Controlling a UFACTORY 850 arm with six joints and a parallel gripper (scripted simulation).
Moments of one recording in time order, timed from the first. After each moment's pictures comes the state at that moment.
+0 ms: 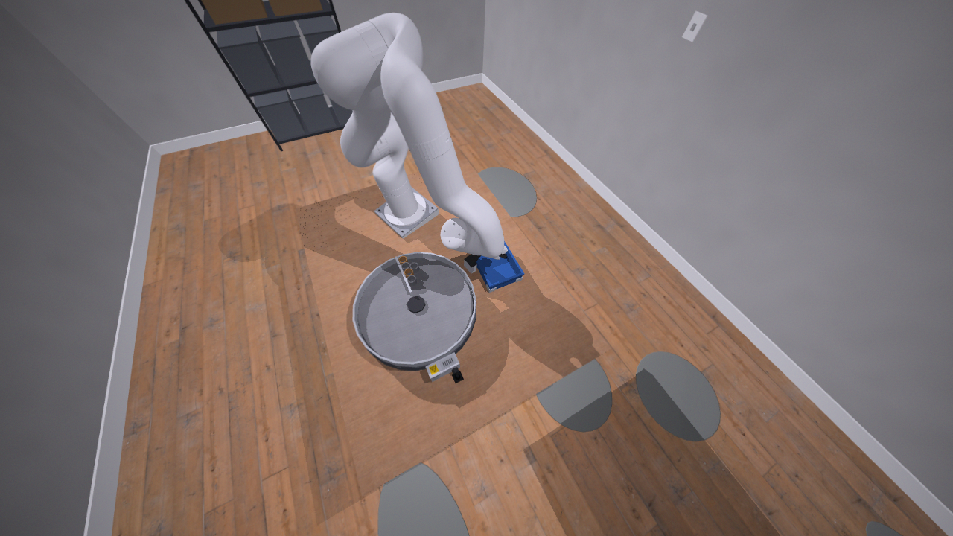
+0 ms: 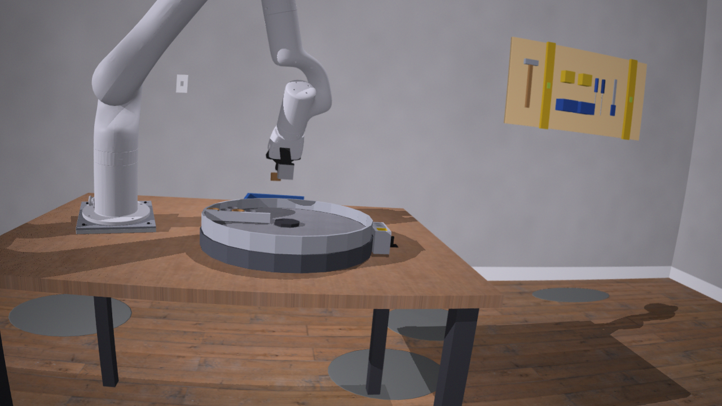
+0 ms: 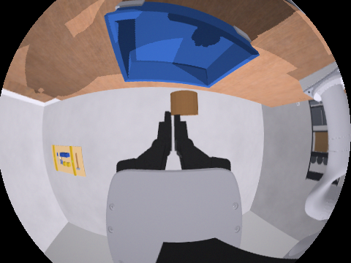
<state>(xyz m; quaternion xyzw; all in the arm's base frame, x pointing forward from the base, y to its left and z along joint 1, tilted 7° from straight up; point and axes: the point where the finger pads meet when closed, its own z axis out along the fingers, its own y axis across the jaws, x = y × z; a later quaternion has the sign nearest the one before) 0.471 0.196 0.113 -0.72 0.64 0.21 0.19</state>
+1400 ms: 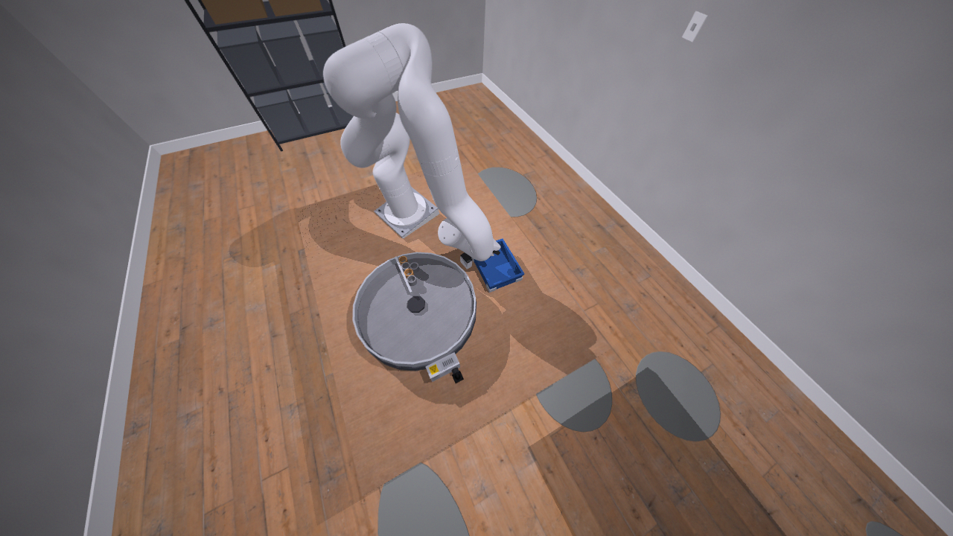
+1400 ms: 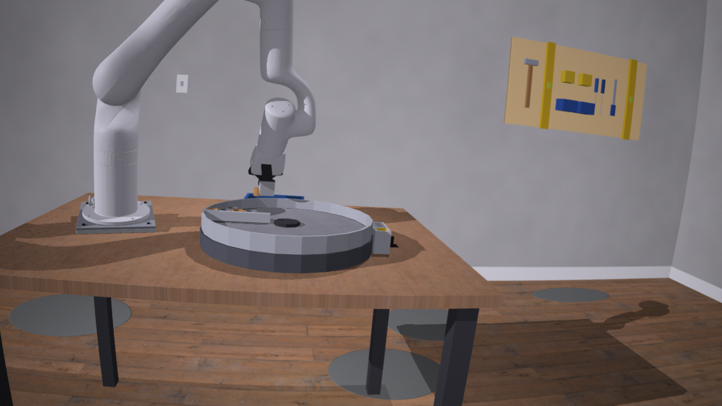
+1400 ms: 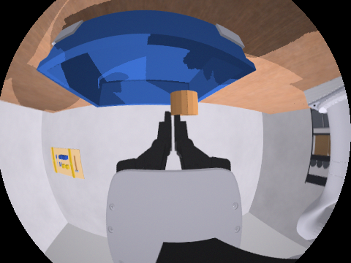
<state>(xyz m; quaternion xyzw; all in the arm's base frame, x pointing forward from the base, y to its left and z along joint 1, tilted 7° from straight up) 0.421 0.203 0.058 -0.72 0.64 0.21 0.19</state>
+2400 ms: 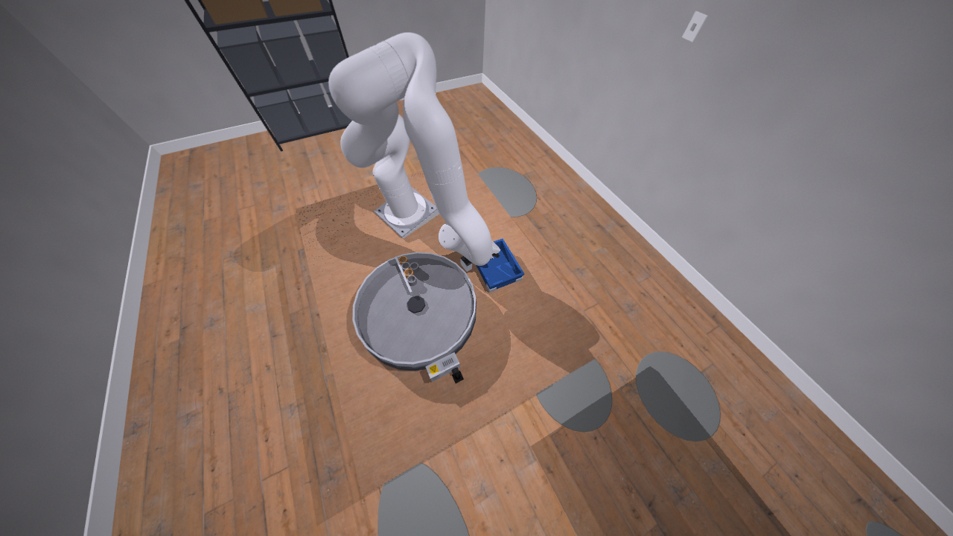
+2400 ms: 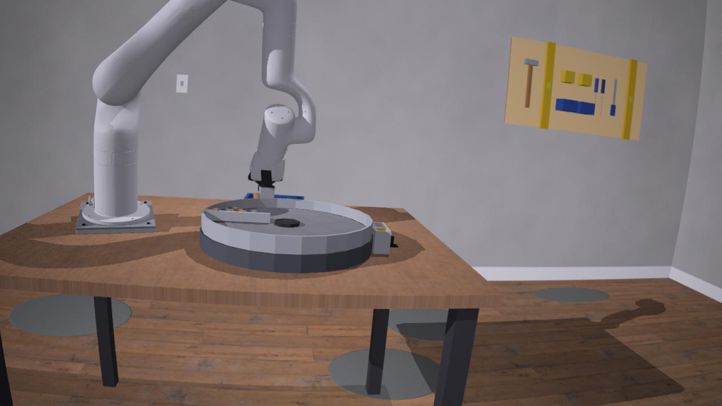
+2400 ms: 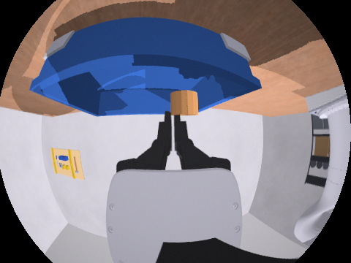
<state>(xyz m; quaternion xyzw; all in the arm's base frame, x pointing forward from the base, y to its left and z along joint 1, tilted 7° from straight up) 0.422 0.201 0.041 -0.72 0.64 0.21 0.19</state>
